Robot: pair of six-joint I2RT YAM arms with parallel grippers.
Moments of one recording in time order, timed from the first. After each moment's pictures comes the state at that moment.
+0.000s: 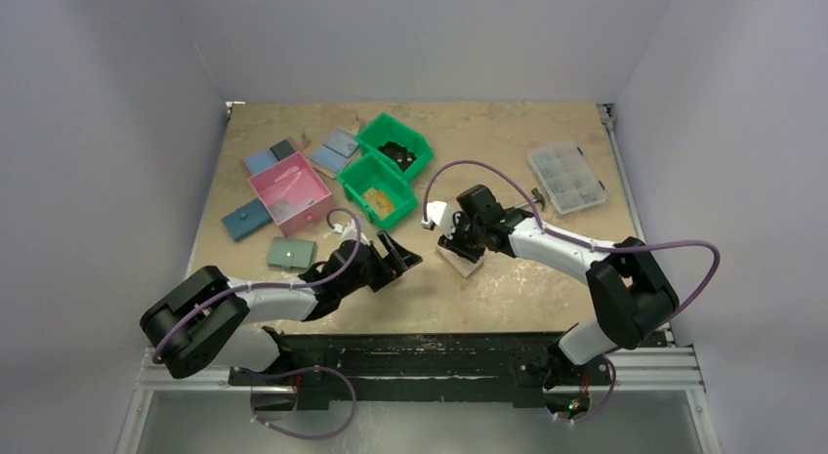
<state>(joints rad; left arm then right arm) -0.80 1.34 0.33 0.53 -0.06 -1.23 0.63 1.53 0.88 -0.36 -0.12 -0.56</state>
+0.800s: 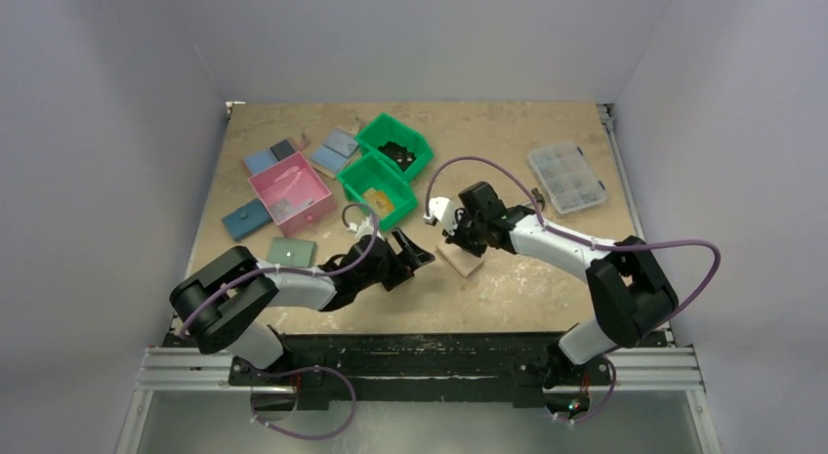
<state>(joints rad) -0.85 1.50 0.44 0.51 -0.07 -1.30 0.61 1.53 0.90 -0.37 -0.10 -0.54</state>
